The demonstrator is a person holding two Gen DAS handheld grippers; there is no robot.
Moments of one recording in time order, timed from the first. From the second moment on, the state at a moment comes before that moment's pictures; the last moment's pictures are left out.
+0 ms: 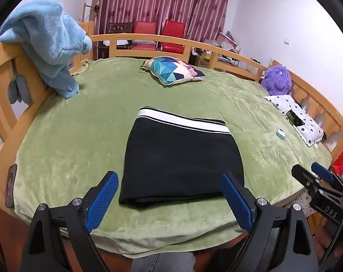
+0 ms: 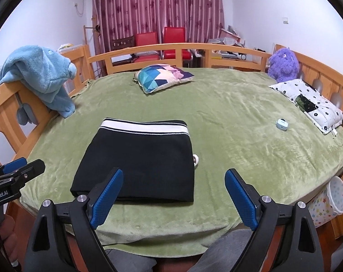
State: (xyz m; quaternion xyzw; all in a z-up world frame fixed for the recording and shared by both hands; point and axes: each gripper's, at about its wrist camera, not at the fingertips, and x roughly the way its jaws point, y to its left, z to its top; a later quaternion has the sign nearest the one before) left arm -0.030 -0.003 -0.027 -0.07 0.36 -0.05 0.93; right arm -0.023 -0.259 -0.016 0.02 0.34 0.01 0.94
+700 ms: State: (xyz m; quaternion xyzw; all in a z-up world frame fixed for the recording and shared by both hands) left arm -0.036 -0.006 -0.026 -0.07 0.36 -0.06 0.93; right arm -0.028 -0.253 -0.015 0.03 0.34 0.00 0.94
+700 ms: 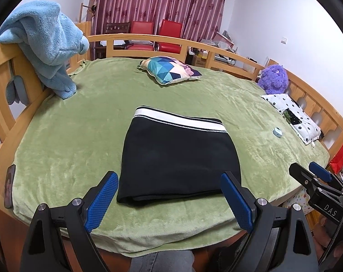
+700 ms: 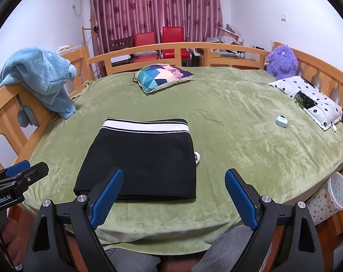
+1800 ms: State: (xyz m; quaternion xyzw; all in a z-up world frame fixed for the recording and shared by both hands) left arm -0.037 -0.011 -0.019 -0.07 0.35 -0.06 0.93; right arm -0.033 -0.251 -0.012 0.03 0.33 -0.01 0.94
